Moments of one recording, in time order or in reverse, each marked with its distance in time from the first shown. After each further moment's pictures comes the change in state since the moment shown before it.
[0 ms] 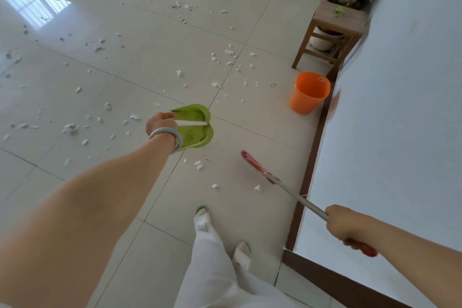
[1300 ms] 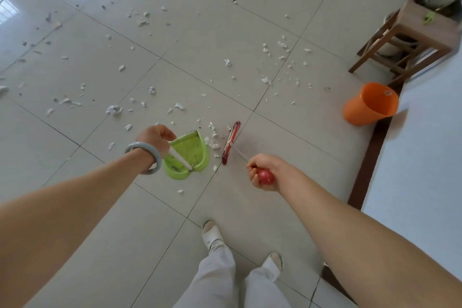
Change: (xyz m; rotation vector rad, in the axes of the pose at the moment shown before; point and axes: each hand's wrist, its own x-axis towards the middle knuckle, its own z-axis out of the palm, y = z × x) left_hand 0.235 -0.002 -0.217 0.679 -0.291 0.159; right_hand 0.008 -0.484 -0.001 1.011 -0.483 0.012
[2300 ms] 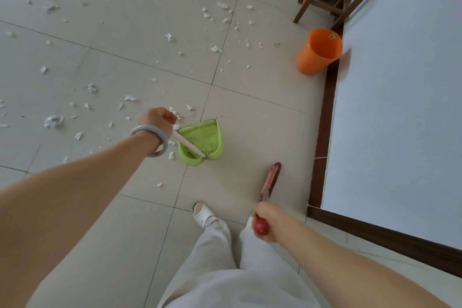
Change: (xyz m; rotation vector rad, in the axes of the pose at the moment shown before) left_hand 0.009 0.070 0.065 0.033 -0.163 0.154; right_hand 0.001 0.175 -0.017 0.224 0.342 0.255
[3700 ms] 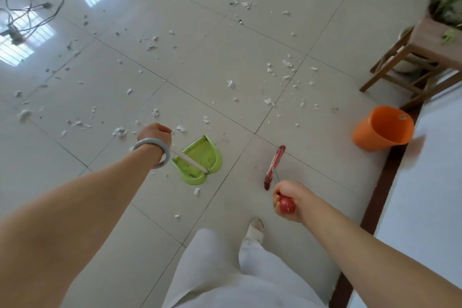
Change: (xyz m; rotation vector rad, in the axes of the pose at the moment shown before) left_hand 0.064 0.062 -0.067 -0.267 0.386 -0.370; right_hand -0.029 -0.261 -0.064 -0.094 -0.216 -0.311
